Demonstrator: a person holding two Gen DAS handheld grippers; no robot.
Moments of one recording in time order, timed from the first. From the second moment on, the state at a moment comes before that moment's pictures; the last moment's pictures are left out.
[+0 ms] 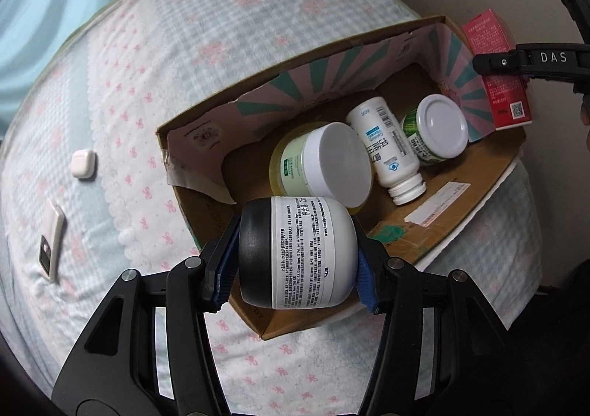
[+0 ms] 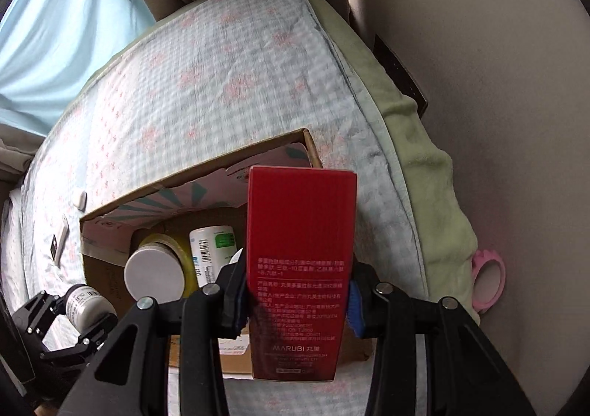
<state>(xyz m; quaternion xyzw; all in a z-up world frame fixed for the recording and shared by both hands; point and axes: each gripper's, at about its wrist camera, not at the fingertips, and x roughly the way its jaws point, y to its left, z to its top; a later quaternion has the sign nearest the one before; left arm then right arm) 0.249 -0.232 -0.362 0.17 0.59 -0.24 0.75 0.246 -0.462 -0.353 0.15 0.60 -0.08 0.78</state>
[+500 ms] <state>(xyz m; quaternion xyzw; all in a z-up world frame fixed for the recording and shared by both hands) 0.246 -0.249 -0.368 0.20 0.57 -0.26 0.75 0.260 -0.451 -0.354 0.16 0.59 -0.02 0.79</state>
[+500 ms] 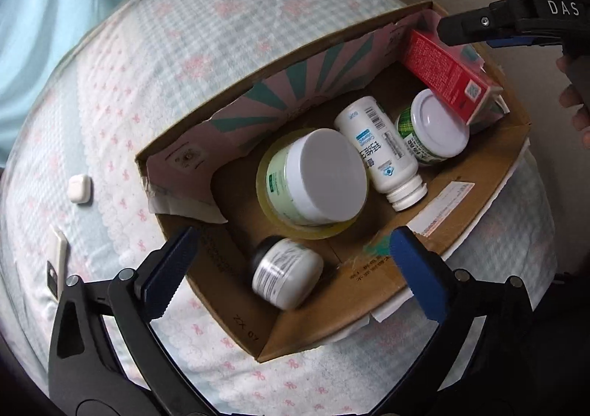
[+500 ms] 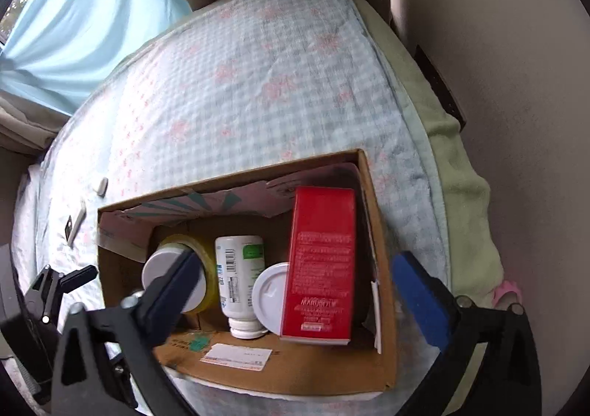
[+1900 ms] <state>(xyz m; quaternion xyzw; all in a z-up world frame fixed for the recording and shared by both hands) 0.220 -0.159 -0.257 0.13 0.53 -0.22 0.81 0.207 -0.373 -0.237 0.08 0.52 -0.06 0.85</state>
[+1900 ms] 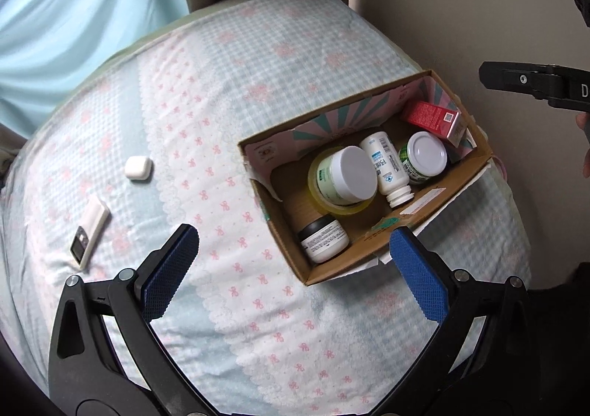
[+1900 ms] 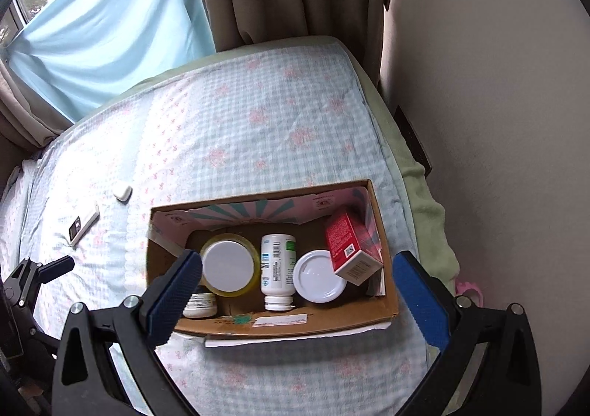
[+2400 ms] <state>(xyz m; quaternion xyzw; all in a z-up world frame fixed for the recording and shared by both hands) 0.241 0.044 -0.222 0.11 0.49 -0.16 0.85 0.230 -0.209 -0.178 0.08 0.50 -0.02 0.86</state>
